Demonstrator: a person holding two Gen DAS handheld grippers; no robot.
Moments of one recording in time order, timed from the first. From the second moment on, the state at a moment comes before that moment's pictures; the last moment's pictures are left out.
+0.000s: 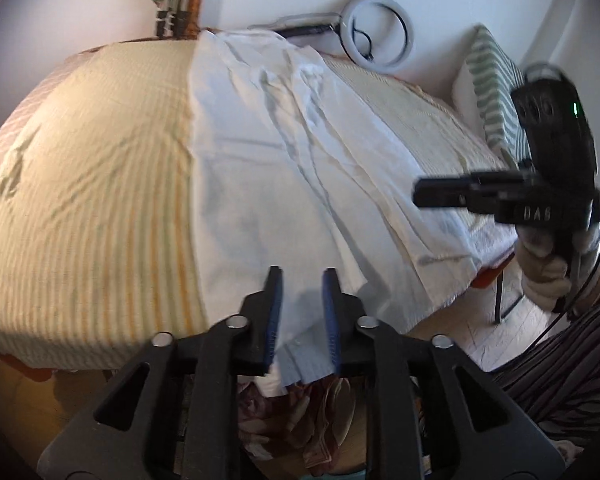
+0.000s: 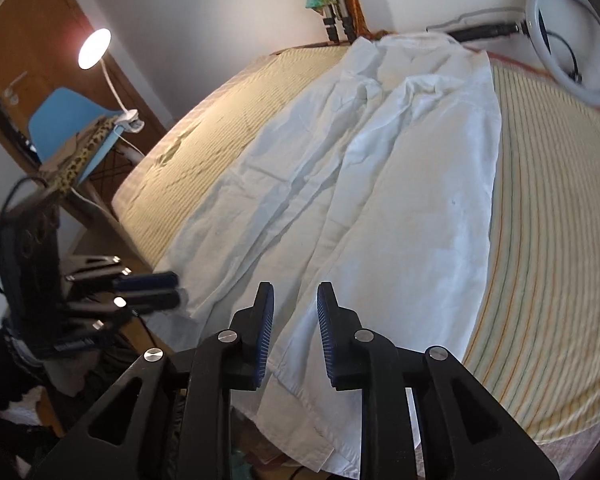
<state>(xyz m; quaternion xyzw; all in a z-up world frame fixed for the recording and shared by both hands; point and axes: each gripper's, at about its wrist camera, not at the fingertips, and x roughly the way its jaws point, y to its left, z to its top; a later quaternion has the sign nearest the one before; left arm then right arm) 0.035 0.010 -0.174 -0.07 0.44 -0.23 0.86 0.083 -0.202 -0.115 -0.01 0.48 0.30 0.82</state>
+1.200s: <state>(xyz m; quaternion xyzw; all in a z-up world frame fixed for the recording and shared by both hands) 0.058 0.042 -0.184 -0.20 0.51 -0.25 0.80 0.064 -0.288 -0.145 0.20 0.52 0.35 0.76</state>
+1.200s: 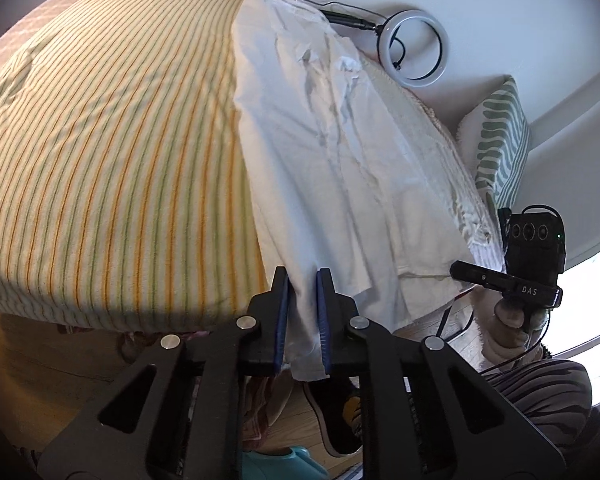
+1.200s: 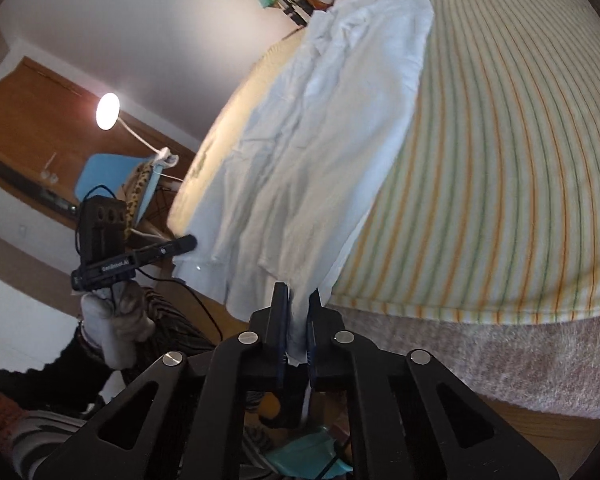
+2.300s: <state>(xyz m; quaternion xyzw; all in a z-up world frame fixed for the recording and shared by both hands) 0.223 0.021 -0.168 -0.26 0.45 -0.20 0.83 0.204 -0.296 -0.126 0.23 0.48 0.25 0.81</state>
